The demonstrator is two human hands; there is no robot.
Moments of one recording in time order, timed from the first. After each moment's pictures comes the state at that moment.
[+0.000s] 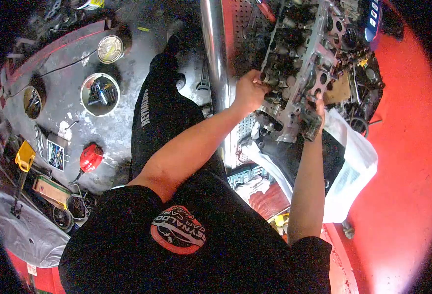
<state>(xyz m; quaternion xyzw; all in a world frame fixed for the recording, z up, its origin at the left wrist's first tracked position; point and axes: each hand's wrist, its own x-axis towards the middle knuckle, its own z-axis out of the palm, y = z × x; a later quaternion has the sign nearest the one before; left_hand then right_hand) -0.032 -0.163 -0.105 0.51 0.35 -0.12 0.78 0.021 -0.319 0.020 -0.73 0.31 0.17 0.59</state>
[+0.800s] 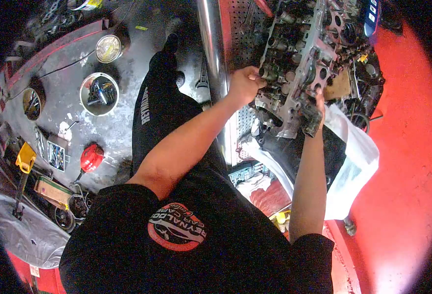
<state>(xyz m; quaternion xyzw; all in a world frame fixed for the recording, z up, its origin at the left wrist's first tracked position) -0.033 -0.130 -0.090 0.45 0.31 -0.15 0.83 0.023 -0.334 0.011 -0.73 0.30 0.17 0.58</state>
